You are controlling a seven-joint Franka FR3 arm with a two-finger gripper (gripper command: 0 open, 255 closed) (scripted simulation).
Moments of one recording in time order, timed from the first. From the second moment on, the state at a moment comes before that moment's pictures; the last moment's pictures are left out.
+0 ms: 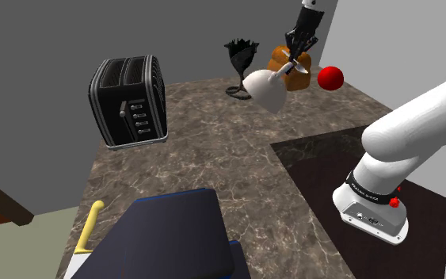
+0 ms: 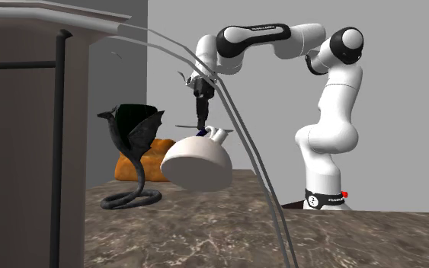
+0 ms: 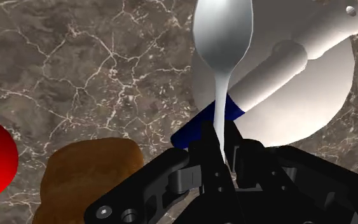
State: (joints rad) arm -0.40 -0.41 -0.07 -2.26 0.18 1.91 0.06
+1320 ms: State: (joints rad) arm -0.46 -0.37 -0.18 -2.39 0.08 1.87 -0.11
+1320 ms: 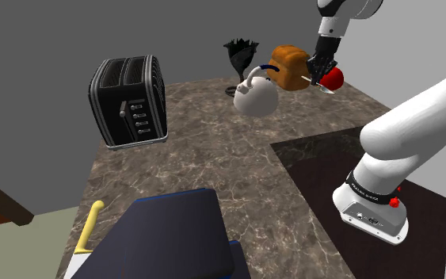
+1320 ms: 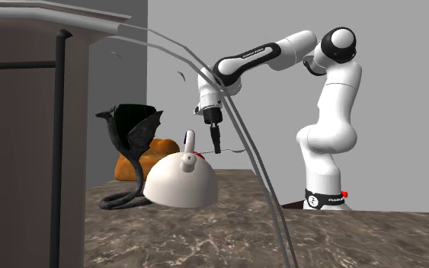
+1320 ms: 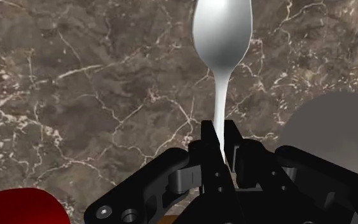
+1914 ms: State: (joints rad) arm -0.46 -0.32 -0.19 -2.48 0.09 2.00 -0.13
